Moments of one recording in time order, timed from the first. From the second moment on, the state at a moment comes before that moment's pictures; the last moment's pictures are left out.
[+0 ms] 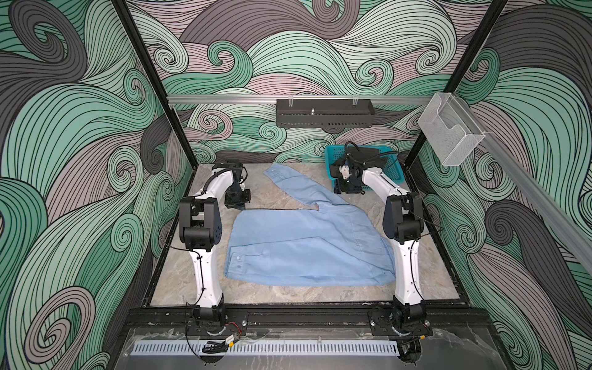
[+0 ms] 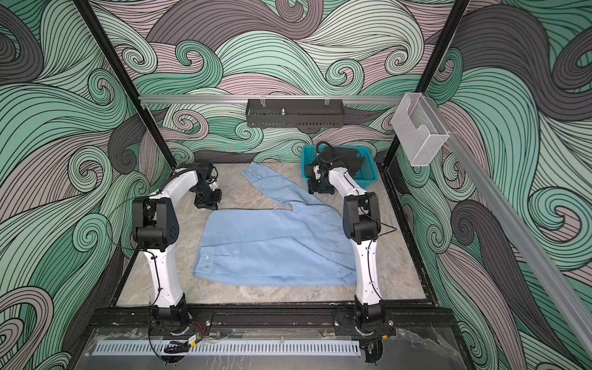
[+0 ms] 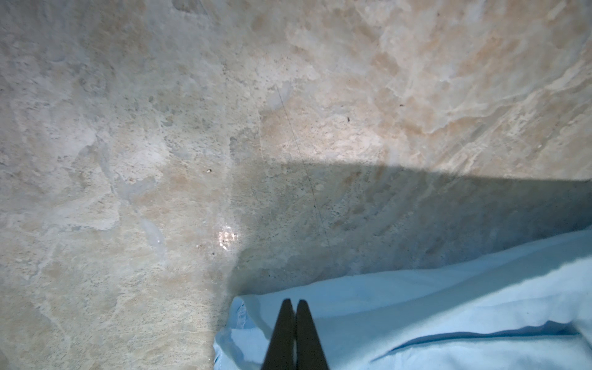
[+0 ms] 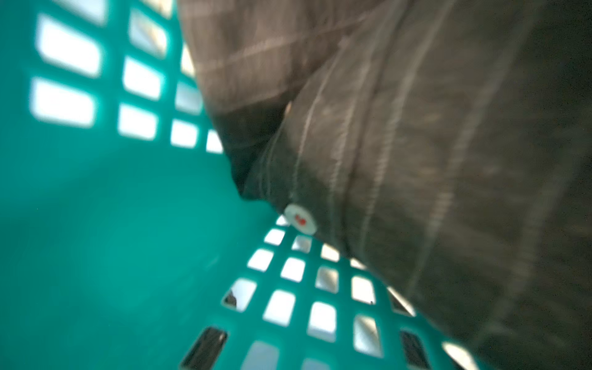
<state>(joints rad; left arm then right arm) -0.04 2.12 1.80 -1.19 0.09 -0.14 0.19 2.36 2.07 -0.87 -0.12 0.06</state>
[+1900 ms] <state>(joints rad) 0.06 2.00 1.64 -1.21 0.07 -0.20 0.39 2.77 2.71 -1.05 0.03 0.03</state>
